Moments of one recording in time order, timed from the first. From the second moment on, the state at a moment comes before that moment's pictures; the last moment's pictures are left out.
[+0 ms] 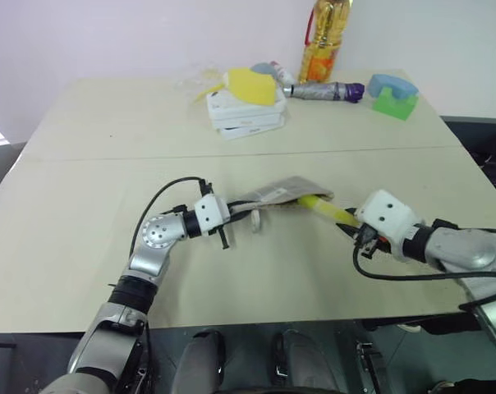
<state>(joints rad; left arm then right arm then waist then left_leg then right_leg) -0.48 0.32 -0.19 0.39 -0.11 -0.47 -0.97 -0.10 -0.98 -0.03 -0.67 0.19 0.73 0.71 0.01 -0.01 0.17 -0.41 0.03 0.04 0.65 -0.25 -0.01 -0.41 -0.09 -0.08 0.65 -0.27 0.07</state>
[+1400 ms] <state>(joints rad) -0.54 0.18 -0.18 0.46 -0.05 -0.46 -0.76 -0.25 -0.28 0.00 -0.68 0.50 1.08 0.33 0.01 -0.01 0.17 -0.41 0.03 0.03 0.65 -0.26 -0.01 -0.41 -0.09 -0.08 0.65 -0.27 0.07</state>
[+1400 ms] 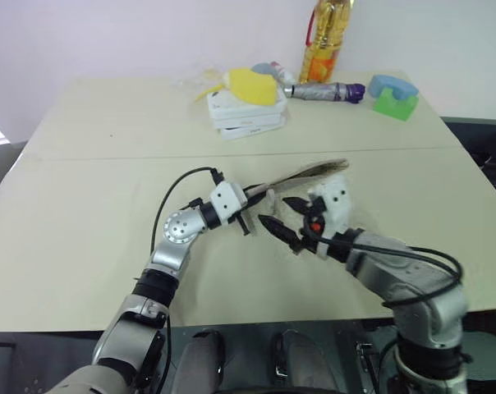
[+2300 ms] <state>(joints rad) -0.52 0.28 -0.18 0.46 -0.08 -0.48 -0.84 -0.19 -0.68 -0.35 -0.50 0.43 0.98 0.37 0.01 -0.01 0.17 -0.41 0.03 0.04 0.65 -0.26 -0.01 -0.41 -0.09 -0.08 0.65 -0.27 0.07</state>
